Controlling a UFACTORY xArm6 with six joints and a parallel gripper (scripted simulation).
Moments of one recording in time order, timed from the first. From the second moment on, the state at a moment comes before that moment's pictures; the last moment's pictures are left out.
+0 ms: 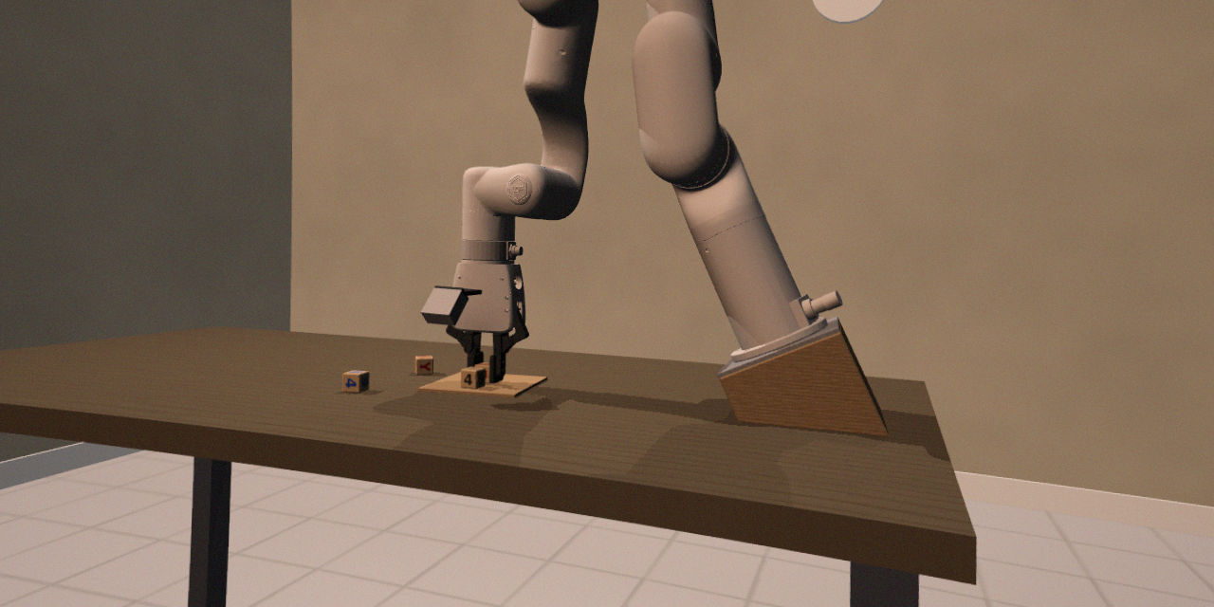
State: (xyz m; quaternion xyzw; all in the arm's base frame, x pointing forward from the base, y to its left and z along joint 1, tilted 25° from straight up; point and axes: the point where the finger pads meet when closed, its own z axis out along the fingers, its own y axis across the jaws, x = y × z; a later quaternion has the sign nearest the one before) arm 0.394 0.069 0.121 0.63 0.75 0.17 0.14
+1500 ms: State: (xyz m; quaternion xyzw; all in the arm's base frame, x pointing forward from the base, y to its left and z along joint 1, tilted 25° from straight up) arm 0.384 0.067 0.142 0.63 0.75 0.17 0.14
